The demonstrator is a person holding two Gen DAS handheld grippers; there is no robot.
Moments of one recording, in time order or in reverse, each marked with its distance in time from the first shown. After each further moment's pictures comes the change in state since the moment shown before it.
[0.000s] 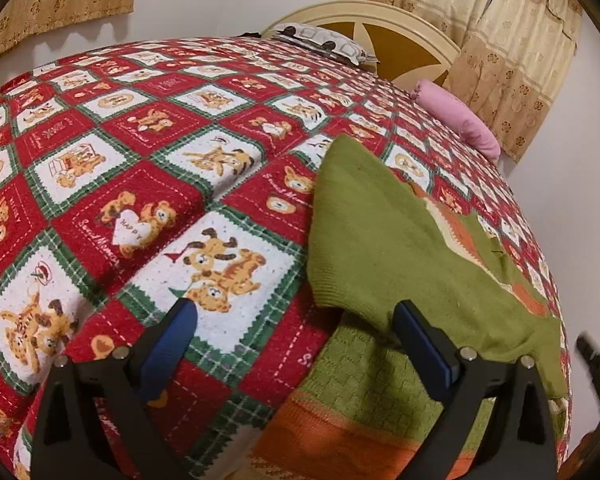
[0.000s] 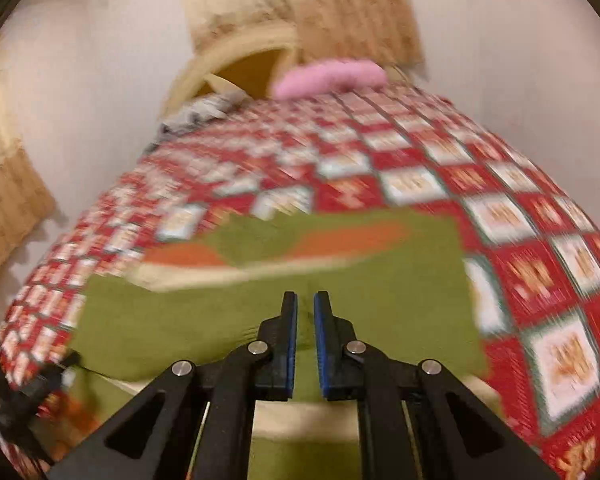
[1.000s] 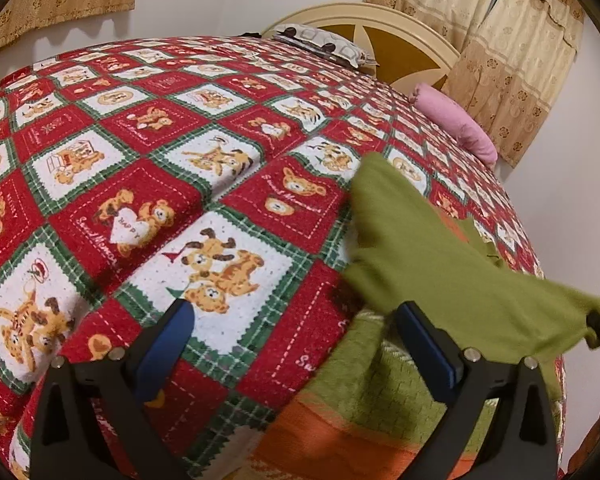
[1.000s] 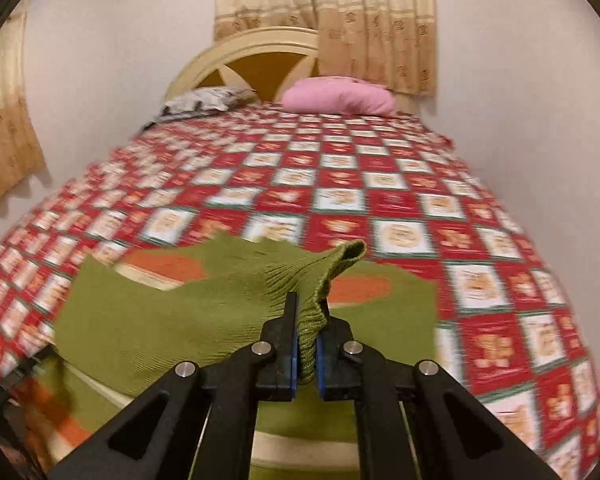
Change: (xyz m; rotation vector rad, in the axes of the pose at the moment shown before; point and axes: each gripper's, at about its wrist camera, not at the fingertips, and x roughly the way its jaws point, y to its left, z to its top) left arm 0.000 0.004 0.000 -0.017 -0.003 -0.021; right arm -0.008 0.033 0.041 -0.232 -0.067 -0.106
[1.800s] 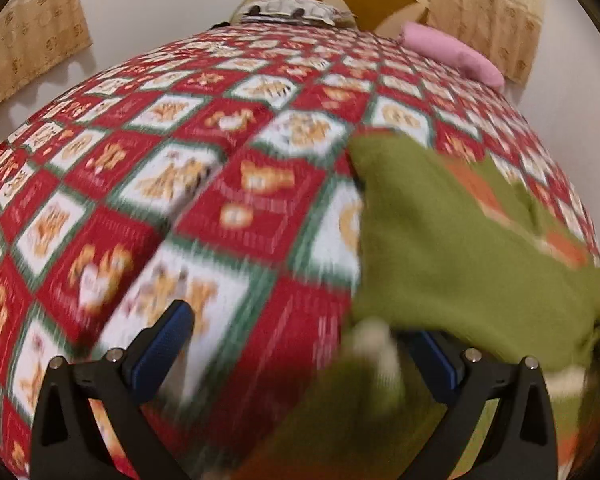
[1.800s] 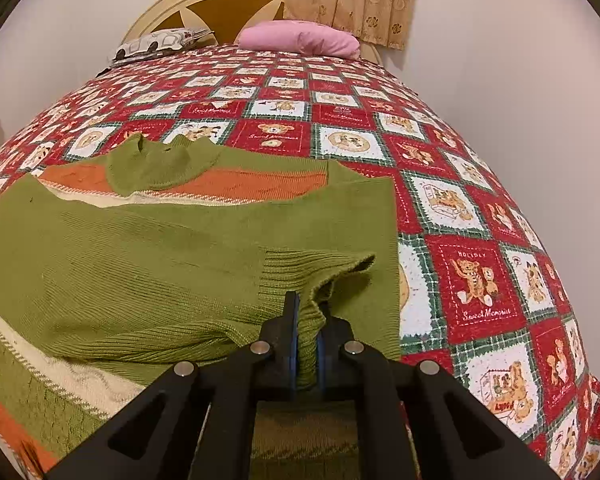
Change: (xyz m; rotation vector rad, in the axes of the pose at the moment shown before) left arm 0.038 -0.049 0.022 0.229 0.103 0.160; right arm 0.055 -0.033 -0.059 -0.009 0.179 -0.132
